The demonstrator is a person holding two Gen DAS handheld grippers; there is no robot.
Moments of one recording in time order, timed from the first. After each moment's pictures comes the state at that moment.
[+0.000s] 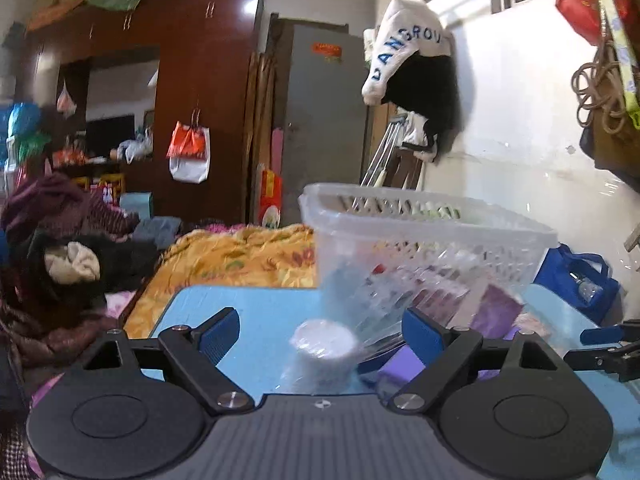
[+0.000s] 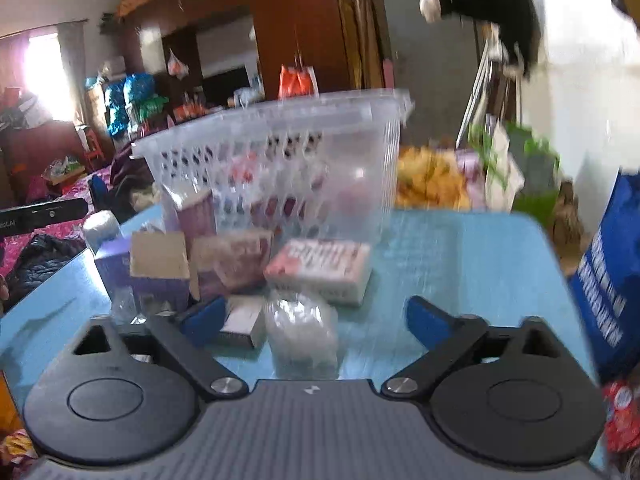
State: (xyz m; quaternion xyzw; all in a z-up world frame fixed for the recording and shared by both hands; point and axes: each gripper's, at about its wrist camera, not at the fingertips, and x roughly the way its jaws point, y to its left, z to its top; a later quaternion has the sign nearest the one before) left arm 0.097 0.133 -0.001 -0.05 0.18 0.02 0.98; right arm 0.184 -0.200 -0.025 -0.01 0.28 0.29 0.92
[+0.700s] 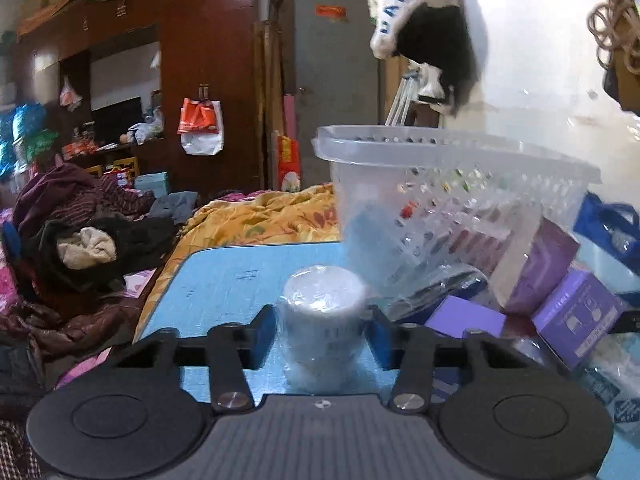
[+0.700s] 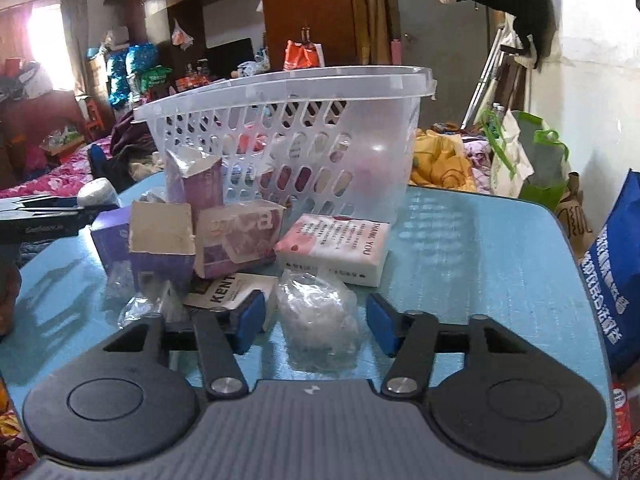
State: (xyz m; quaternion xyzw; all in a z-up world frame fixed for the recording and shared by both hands) left arm 0.117 0.129 -0.023 -0.01 0.23 0.06 0.97; right arm 0.183 -0.183 -0.026 -0.05 0.29 0.28 0.91
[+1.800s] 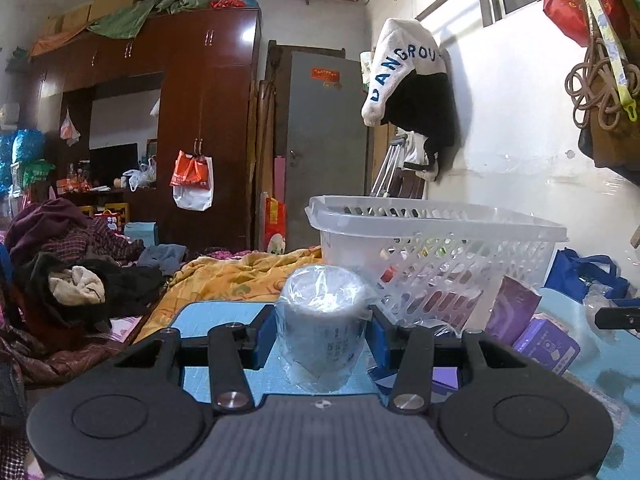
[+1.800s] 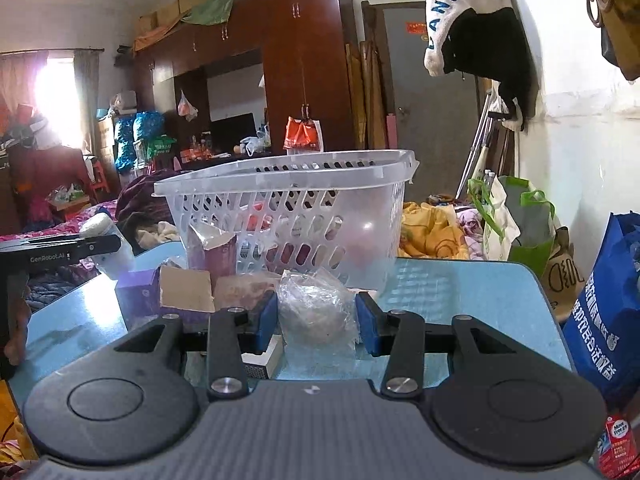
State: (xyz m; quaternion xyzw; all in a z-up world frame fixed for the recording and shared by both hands) left arm 0.092 0.134 -0.015 -0.03 0.13 0.03 0.99; right arm 0.158 -0.200 -0.012 -0.01 0.17 0.29 0.94
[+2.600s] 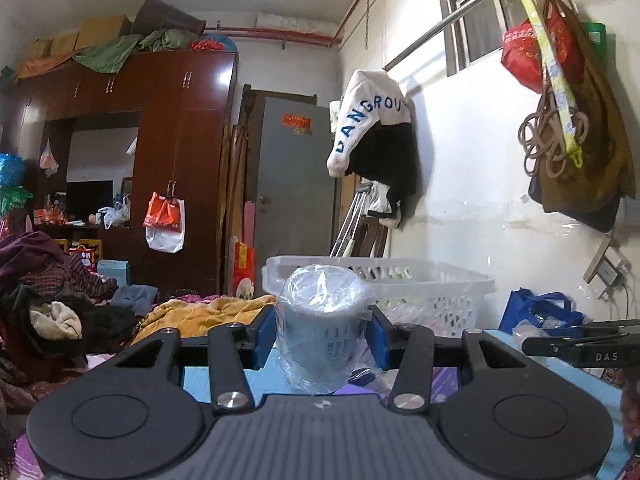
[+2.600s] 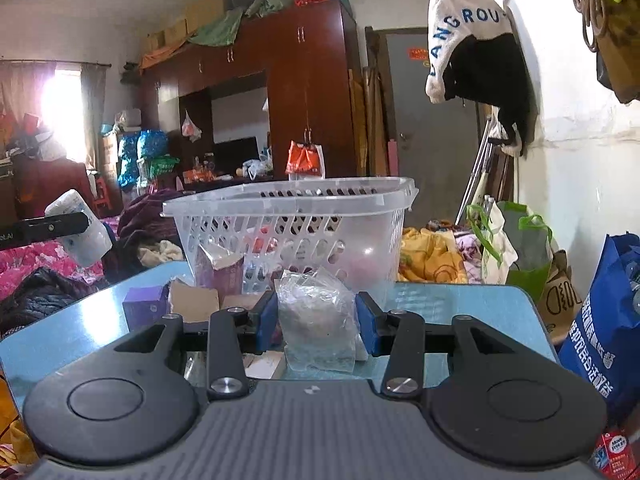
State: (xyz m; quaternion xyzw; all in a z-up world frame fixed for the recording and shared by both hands) left arm 0.040 0.115 0.016 -0.03 0.05 -0.02 1.00; right arm 0.146 -0.204 -0.005 -0.01 0.12 0.29 0.95
